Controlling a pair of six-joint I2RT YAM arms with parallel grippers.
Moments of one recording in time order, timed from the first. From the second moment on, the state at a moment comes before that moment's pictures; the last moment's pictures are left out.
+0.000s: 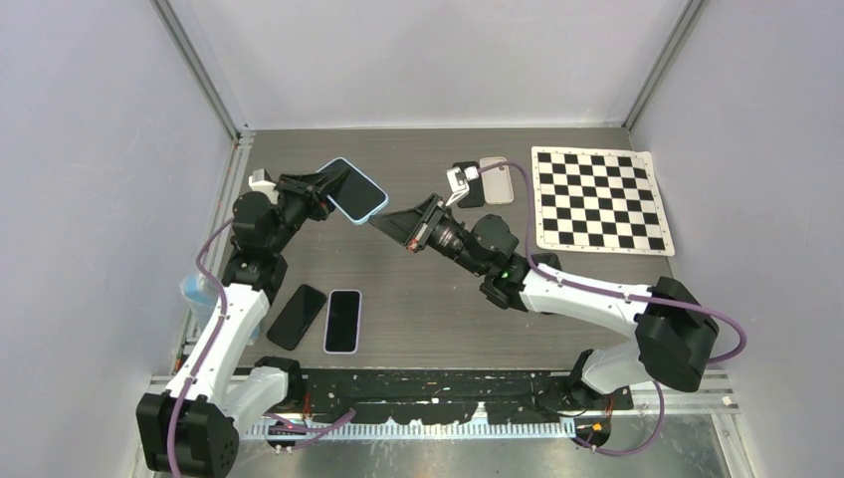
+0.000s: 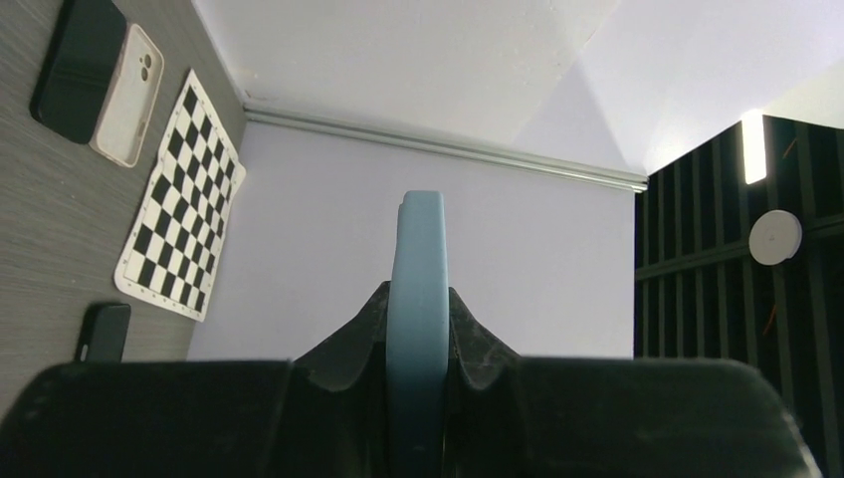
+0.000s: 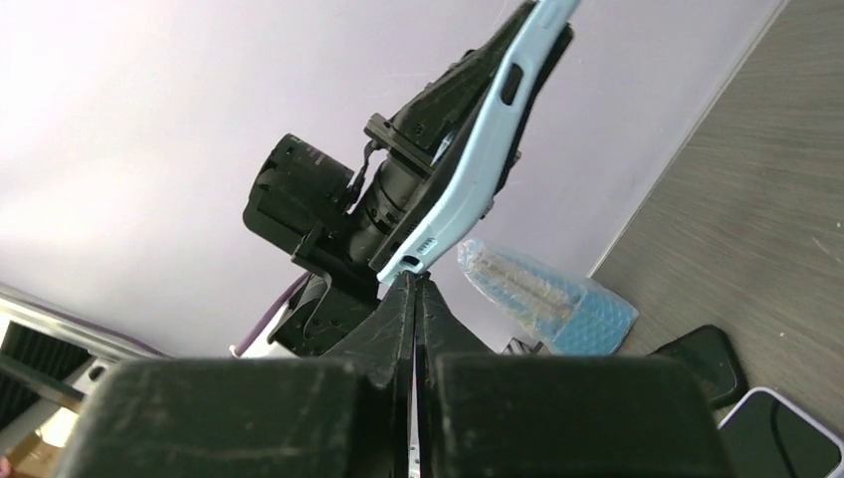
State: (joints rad) left arm -0.14 0.95 0.75 0.20 0.33 -1.75; right arm 0.95 1.40 0.87 0.78 -0.06 1.07
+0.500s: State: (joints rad) left arm -0.15 0.96 0.78 0.28 0.39 -1.71; right arm 0.86 1.45 0.85 0.56 0.05 1.17
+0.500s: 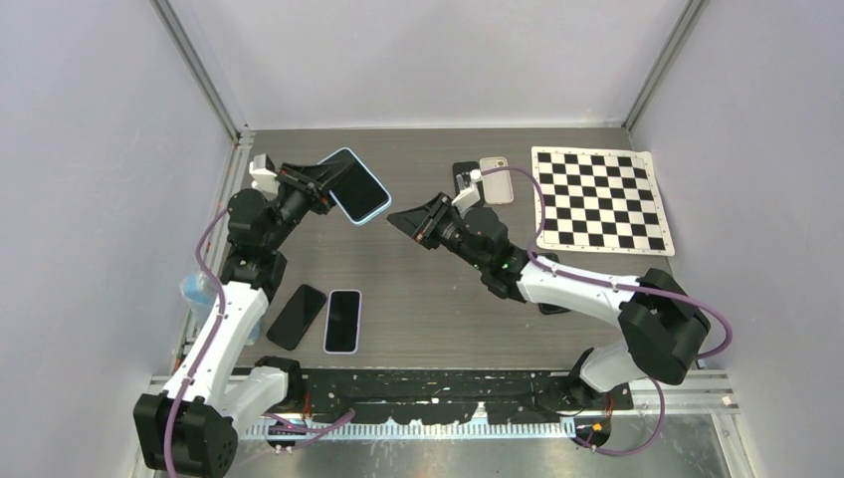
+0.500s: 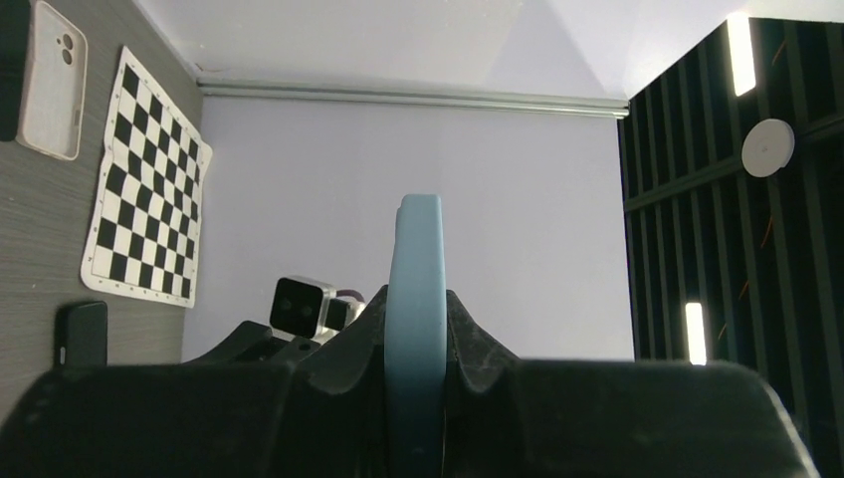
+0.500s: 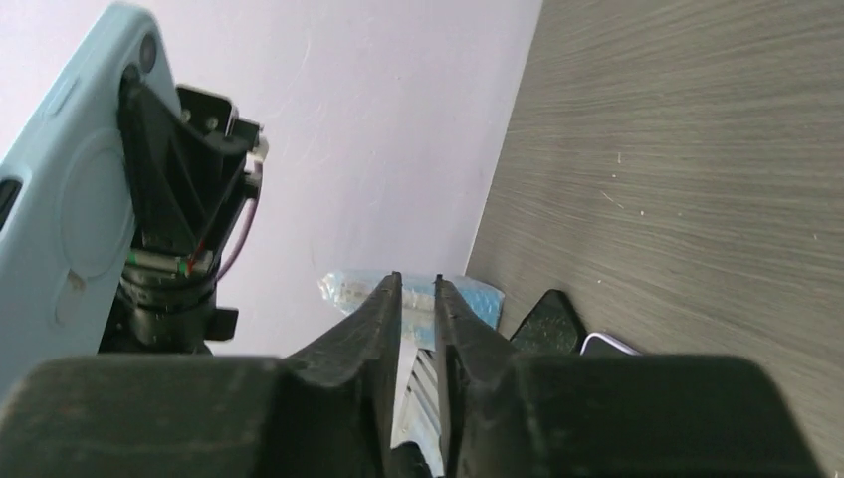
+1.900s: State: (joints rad) left arm -0.15 0.99 0.79 0.30 0.41 -1.69; right arm 0.91 1.42 0.82 0.99 -0.16 1.10
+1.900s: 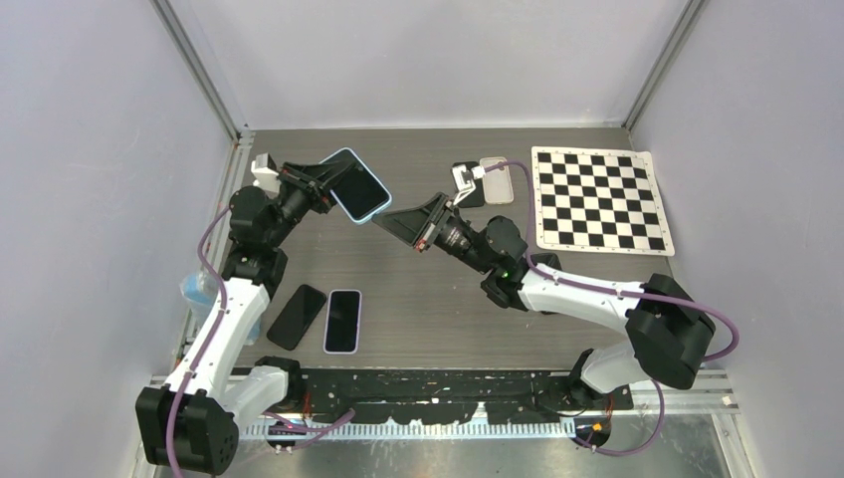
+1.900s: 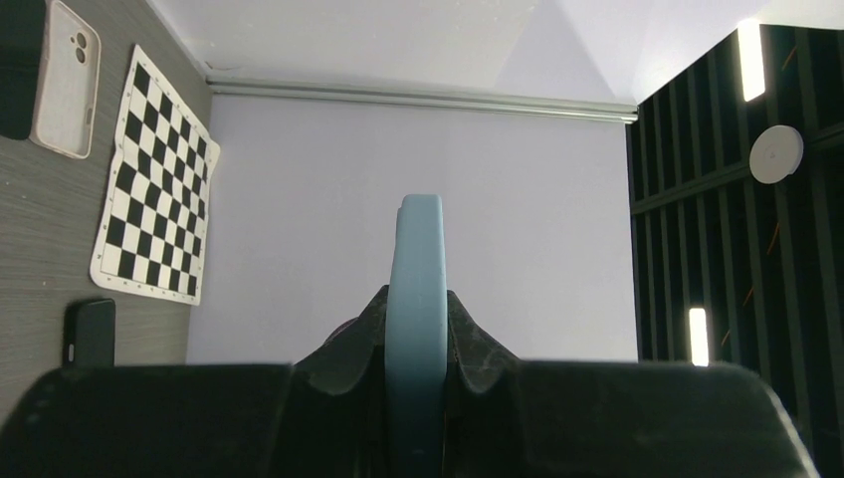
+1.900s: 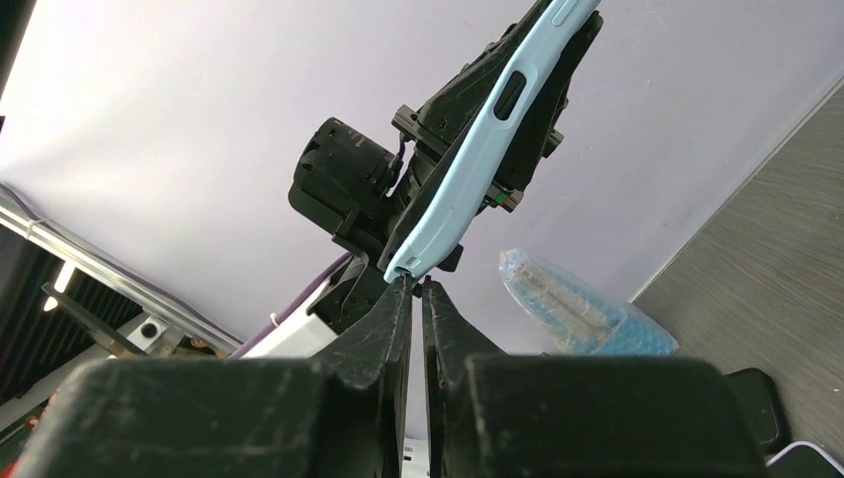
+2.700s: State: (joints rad) left arm -0.12 0.99 0.79 0.29 0.32 -1.70; right arm 0.91 1.42 0.97 0.63 -0.01 1.23
